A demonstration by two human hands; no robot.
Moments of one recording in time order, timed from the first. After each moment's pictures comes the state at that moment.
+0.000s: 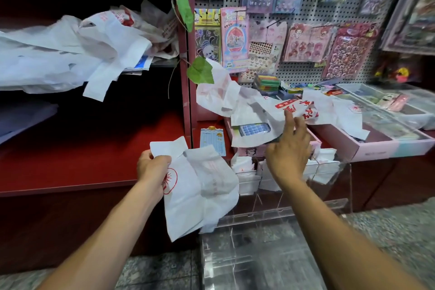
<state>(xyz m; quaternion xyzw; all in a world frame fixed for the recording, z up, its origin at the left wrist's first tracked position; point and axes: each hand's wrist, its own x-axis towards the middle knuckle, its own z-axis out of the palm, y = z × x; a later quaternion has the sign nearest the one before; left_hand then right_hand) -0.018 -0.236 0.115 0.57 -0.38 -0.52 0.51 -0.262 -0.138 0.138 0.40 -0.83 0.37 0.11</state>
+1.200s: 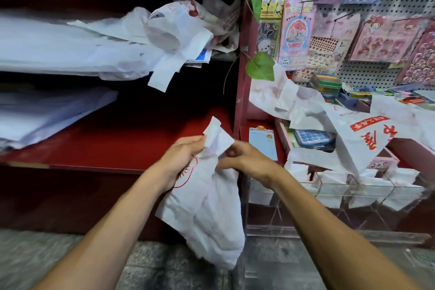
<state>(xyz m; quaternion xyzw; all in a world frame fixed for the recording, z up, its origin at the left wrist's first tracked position) 0.048 -0.231 0.159 0.40 -0.55 -0.63 0.36 -0.133 -0.212 0.139 0.61 -0.50 0.37 -0.48</state>
